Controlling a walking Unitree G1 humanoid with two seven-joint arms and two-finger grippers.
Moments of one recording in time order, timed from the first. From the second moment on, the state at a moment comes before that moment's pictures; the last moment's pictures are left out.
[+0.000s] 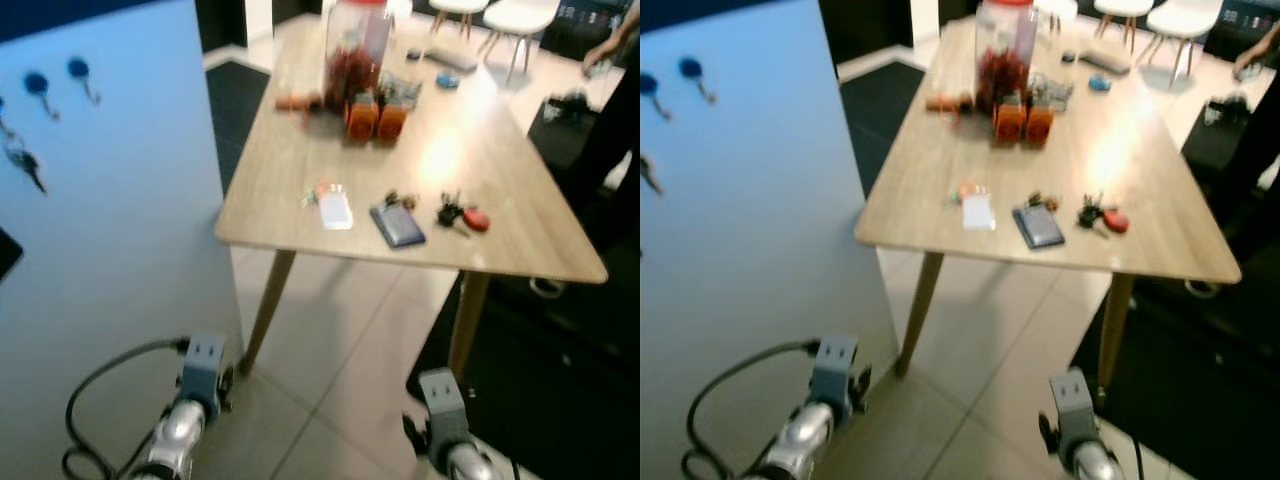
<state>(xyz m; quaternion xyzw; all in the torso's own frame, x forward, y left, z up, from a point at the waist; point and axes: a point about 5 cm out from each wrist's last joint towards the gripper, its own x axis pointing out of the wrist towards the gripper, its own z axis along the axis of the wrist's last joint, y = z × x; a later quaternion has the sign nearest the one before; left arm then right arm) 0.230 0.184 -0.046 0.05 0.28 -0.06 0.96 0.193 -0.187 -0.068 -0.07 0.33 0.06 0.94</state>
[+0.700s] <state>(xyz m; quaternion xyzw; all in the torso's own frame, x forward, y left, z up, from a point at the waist) 0.241 0.173 -0.041 0.04 0.28 -0.07 0.96 0.182 -0.194 -0.073 -0.07 0.35 0.05 0.93</state>
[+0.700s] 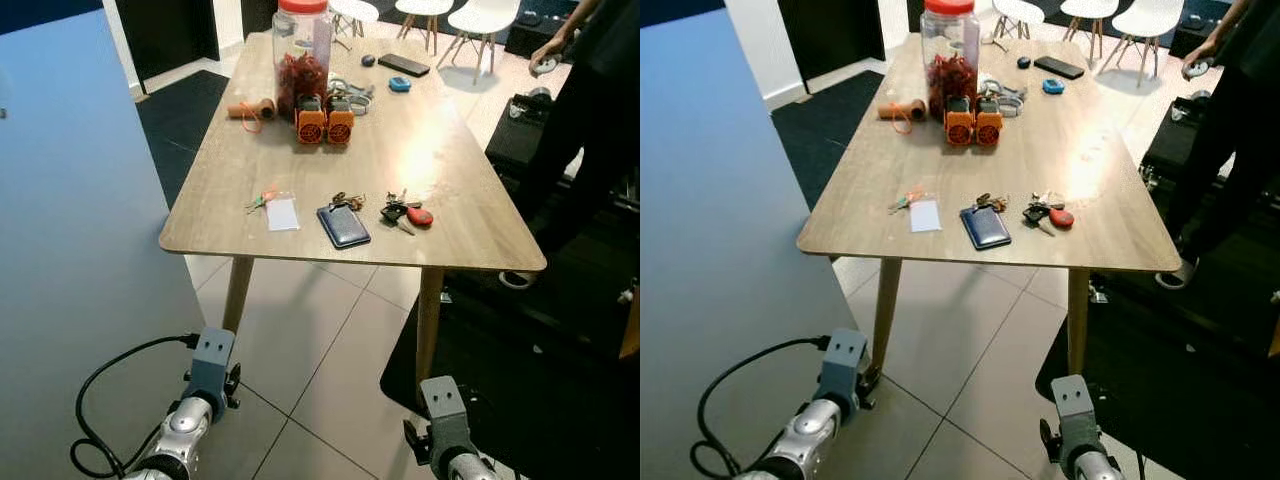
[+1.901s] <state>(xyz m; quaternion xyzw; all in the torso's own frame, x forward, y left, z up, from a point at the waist) 0.223 0.176 -0.055 0.01 0.32 -0.05 0.95 0.181 -0.191 -0.074 -0.08 0.35 0.06 0.93</state>
